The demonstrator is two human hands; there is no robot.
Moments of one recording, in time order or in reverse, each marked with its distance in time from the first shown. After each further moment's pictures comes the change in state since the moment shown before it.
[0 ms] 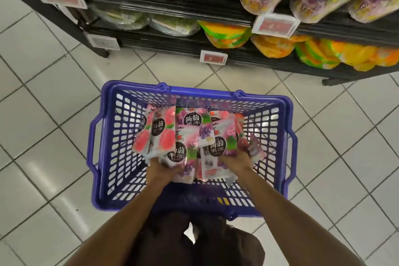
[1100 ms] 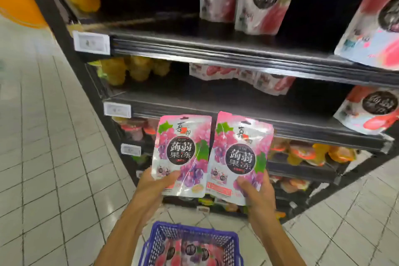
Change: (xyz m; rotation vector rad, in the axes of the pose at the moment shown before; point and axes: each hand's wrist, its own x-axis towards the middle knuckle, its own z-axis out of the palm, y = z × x) left_hand -0.605 0.262 -0.346 -0.877 -0.201 0.935; right_hand -0.608 -0.199 -0.322 0.858 0.002 -1.086
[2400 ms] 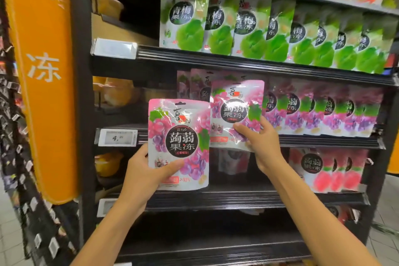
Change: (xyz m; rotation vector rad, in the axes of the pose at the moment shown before) left_hand 0.016 0.376 0.033 0.230 -0.259 0.705; right_hand 0.063 -0.396 0.183 -0.112 0.118 -0.788
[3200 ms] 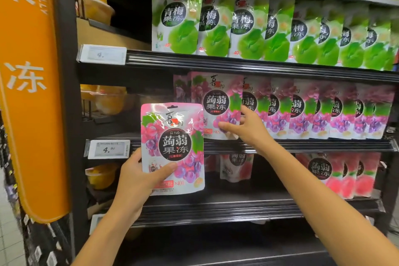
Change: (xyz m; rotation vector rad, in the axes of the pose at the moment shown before) left_hand 0.024 0.000 0.005 0.021 0.055 -0.045; right_hand 0.063 -0.001 0.015 -0.531 -0.189 -0.019
